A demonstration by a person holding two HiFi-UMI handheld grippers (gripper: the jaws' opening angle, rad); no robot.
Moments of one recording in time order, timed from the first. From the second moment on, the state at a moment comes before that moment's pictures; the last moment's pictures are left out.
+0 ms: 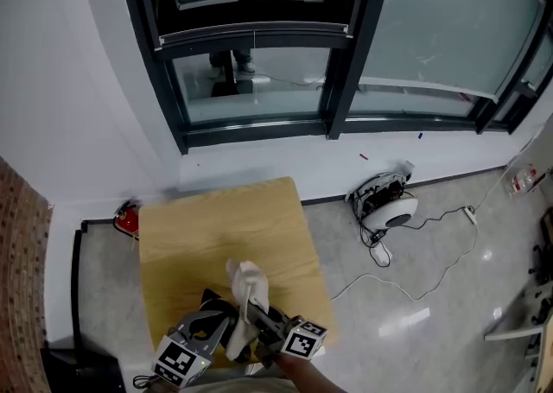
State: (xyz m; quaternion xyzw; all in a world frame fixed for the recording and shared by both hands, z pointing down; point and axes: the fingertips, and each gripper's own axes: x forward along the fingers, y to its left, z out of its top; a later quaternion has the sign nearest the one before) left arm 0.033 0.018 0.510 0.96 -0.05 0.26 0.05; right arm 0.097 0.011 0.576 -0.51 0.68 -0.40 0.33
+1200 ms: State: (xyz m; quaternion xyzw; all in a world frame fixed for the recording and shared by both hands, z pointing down) left arm 0.033 0.017 0.511 0.96 -0.05 0.26 0.04; right arm 0.001 0.093 0.645 -0.39 0.81 -0.41 -0.16
